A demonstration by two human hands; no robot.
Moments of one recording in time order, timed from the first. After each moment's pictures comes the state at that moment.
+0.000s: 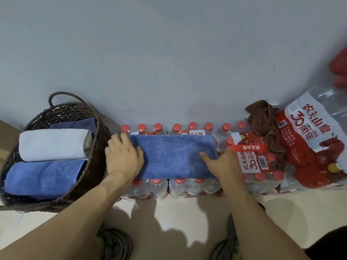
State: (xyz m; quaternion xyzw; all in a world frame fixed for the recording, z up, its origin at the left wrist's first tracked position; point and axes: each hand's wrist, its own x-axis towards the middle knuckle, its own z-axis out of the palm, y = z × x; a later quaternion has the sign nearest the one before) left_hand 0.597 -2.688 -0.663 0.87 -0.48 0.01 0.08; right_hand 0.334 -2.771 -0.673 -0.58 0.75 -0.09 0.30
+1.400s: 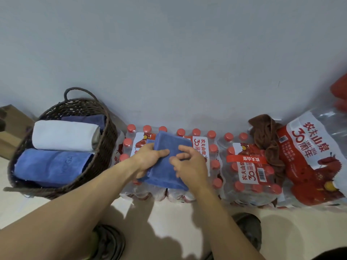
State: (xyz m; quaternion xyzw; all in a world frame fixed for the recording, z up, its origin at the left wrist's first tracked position) left_hand 0.566 -2.708 -0.636 0.68 -0.25 -0.58 0.37; right_hand 0.411 -2.724 -0.620 -0.56 0.57 -0.25 0.55
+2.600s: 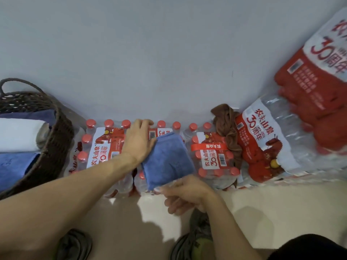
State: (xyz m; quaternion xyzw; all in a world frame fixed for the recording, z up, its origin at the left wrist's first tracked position) left_hand 0.504 -2.759 -0.664 0.73 -0.61 -0.13 0.27; right_hand 0.292 -2.713 -0.626 -0.46 0.55 0.06 0.69
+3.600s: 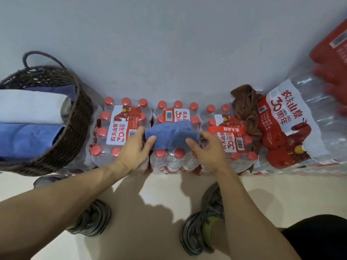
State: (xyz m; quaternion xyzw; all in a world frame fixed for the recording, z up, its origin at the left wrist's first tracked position) left_hand 0.522 -2.664 -0.683 0.72 -0.55 -0.26 0.33; right_hand 0.292 -2.747 -0.664 -0.67 0.53 -0.24 0.46
